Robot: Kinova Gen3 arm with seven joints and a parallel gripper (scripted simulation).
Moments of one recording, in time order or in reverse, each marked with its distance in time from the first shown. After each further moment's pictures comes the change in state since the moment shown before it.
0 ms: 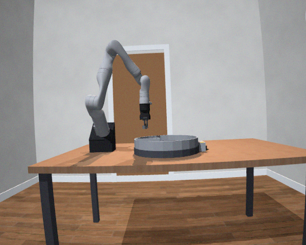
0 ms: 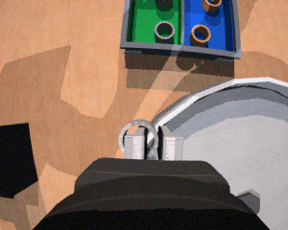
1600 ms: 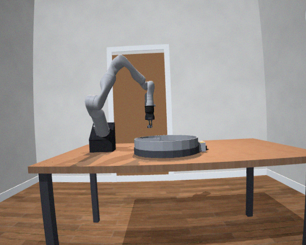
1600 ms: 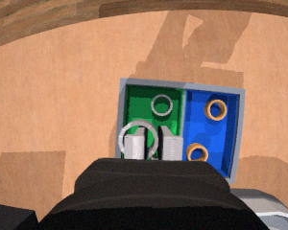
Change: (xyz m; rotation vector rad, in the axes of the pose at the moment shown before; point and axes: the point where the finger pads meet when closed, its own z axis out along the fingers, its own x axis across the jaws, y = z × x) arm 0.001 -0.196 0.007 -0.014 0.009 -0.009
